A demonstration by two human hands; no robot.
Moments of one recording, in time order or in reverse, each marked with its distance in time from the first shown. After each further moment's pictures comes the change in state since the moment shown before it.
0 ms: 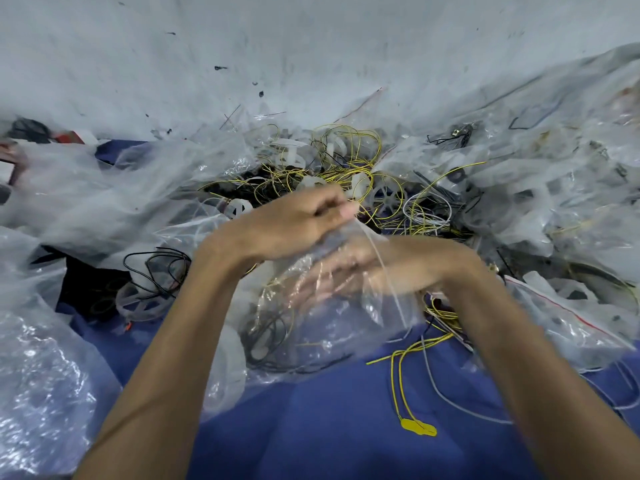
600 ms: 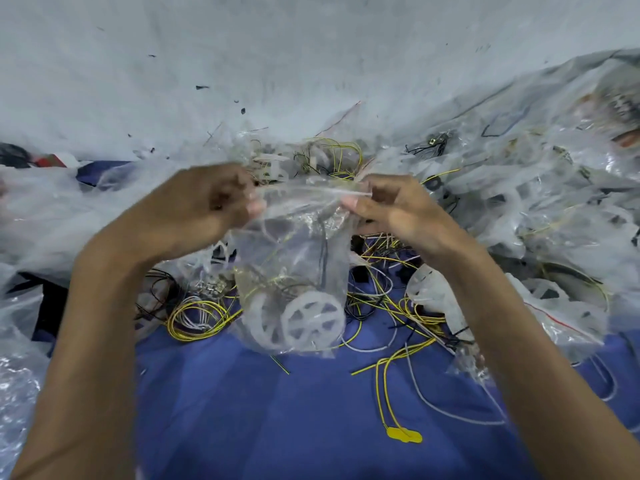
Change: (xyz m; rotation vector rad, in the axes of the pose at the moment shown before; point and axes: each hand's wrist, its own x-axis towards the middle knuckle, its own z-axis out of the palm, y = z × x) left_hand -0.030 -0.008 -0.050 0.150 0.292 -0.009; right_hand -0.003 0.017 -0.038 0.248 0.603 -0.193
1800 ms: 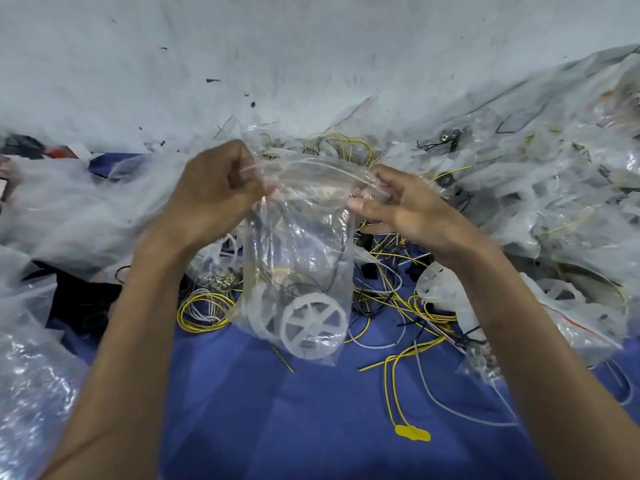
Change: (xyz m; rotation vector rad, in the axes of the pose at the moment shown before) left_hand 0.013 -0.011 0.016 -0.025 0.279 -0.150; right_hand 0.003 0.008 -0.002 -0.087 -0.052 0.050
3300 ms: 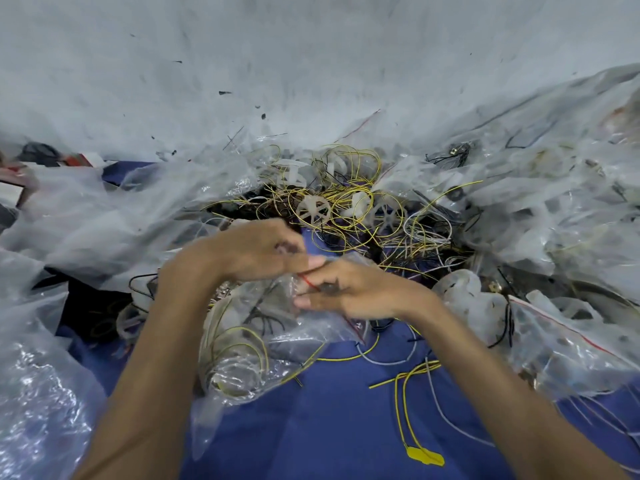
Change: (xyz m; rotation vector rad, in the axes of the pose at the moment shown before) left_hand -0.003 -0.006 0.016 0.354 -0.688 0.019; right_hand -0.001 0.019 0.063 -0.374 -0.529 -0.145
